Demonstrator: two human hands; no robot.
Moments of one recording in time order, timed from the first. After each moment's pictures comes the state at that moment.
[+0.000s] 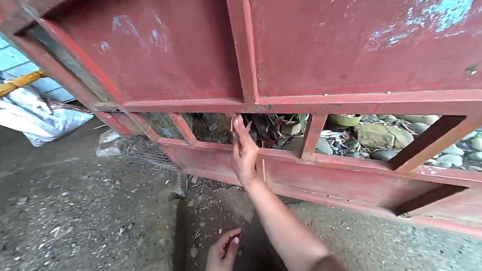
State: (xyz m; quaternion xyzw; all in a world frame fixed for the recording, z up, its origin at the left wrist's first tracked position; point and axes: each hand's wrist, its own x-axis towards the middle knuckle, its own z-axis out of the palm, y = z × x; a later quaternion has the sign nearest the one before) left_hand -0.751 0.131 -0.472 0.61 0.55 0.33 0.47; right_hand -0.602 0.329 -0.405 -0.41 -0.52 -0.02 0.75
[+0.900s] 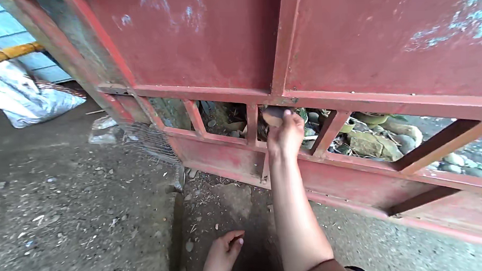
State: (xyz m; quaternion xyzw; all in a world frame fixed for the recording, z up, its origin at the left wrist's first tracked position) left_hand -0.790 0.144 -0.496 0.66 0.53 0.19 0.51; right_hand -0.579 0.317 -0.338 -0.26 -0.15 0.35 0.89
